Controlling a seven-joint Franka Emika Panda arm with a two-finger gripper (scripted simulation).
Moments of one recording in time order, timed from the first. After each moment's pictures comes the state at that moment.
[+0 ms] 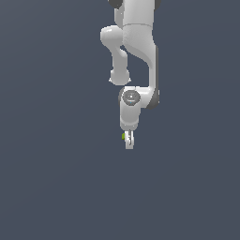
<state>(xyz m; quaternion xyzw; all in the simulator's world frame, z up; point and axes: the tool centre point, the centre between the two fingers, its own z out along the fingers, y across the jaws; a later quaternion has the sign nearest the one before) -0.050 0.042 0.018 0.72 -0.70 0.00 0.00</state>
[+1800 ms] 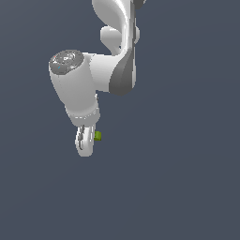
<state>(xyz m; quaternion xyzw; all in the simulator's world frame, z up) 0.060 -0.106 0.205 0.72 -0.70 0.00 0.00</state>
